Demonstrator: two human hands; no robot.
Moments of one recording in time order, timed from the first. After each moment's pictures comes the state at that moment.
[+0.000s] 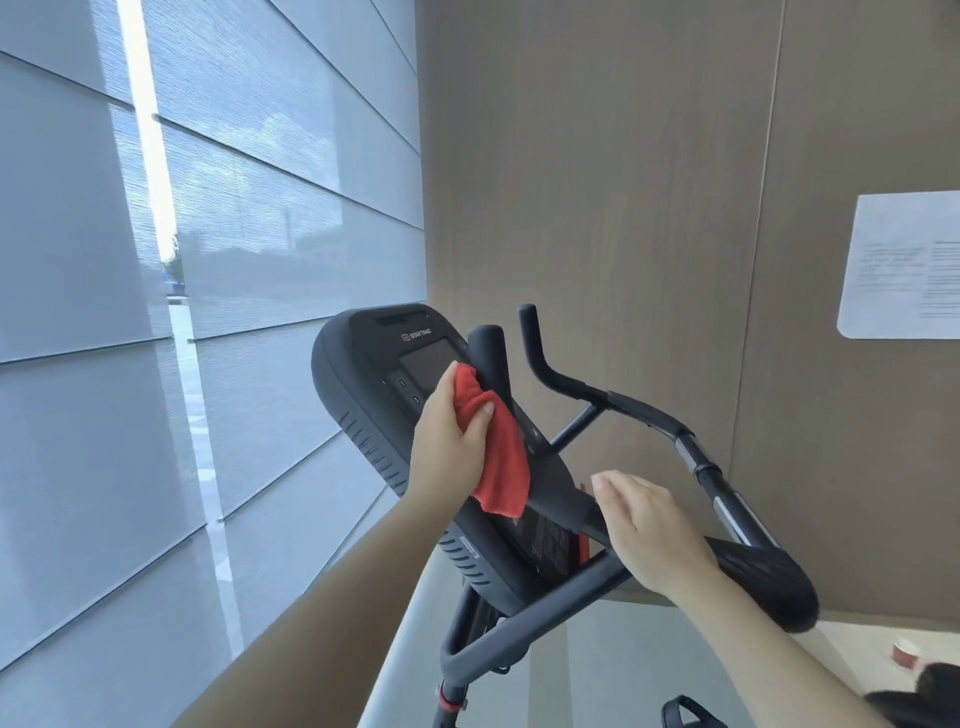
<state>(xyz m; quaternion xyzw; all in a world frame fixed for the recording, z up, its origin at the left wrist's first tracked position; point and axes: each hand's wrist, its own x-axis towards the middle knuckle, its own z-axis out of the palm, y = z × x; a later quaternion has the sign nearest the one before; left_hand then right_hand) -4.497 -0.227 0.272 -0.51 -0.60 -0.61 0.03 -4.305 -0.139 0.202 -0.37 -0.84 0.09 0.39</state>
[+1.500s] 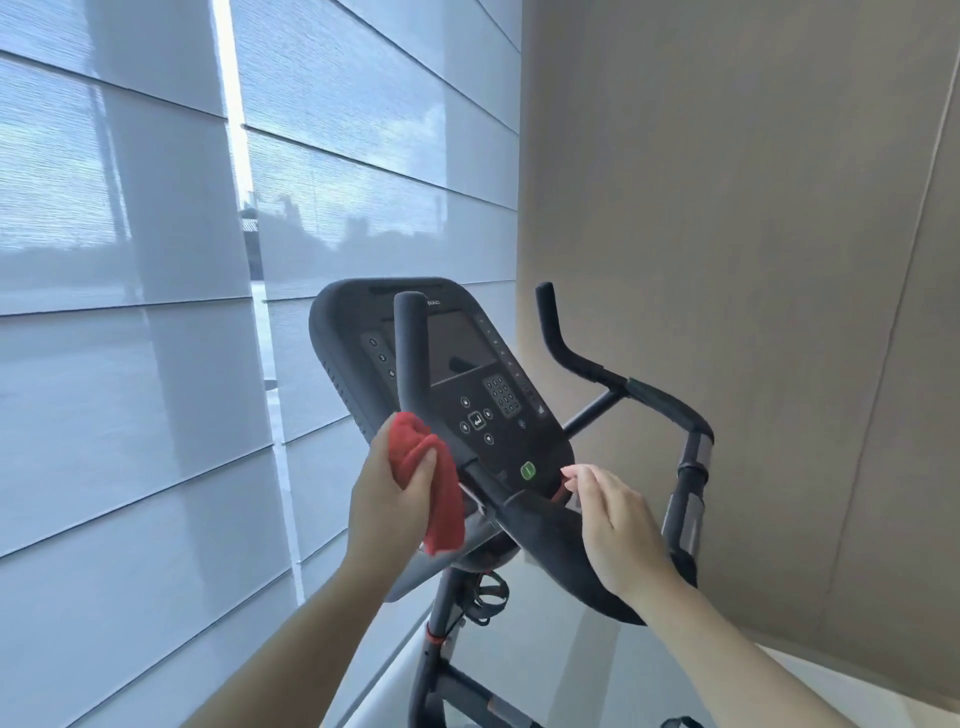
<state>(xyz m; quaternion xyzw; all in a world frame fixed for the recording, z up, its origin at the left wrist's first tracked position) -4.353 -0.243 0.207 -0.31 -0.69 -0.65 0.12 -4.208 -0.083 0.185 -0.19 -0.85 0.27 0.40</state>
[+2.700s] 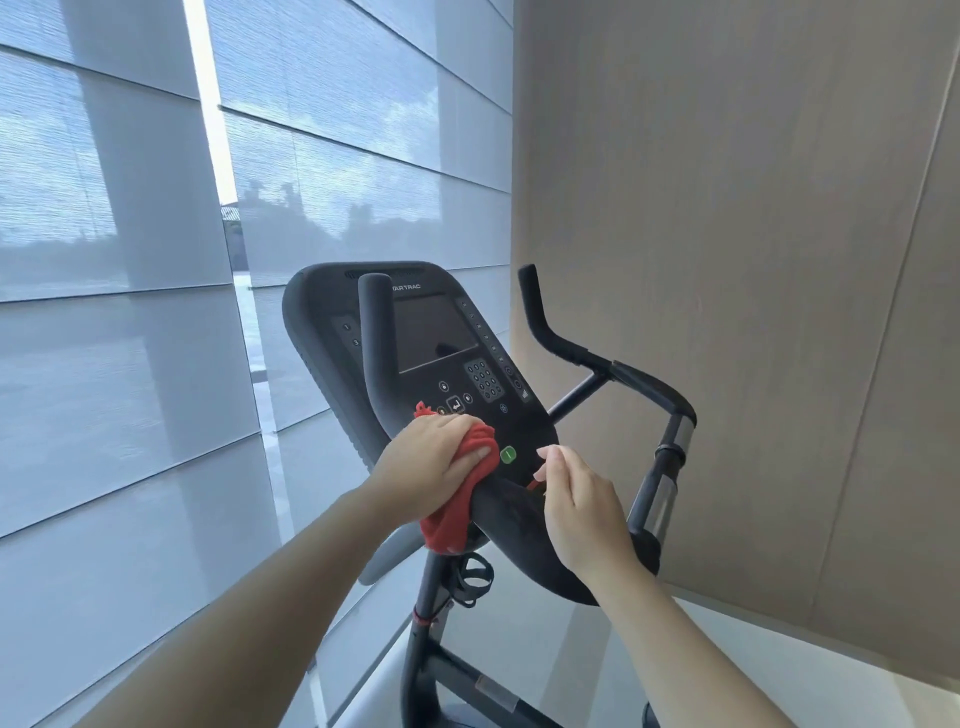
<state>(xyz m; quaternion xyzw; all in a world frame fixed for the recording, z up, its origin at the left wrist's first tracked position) -4.358 -0.189 0.223 -0.60 -0.73 -0.24 0.22 -4.209 -0.078 0.181 -0.21 -0.83 0.30 0.42</state>
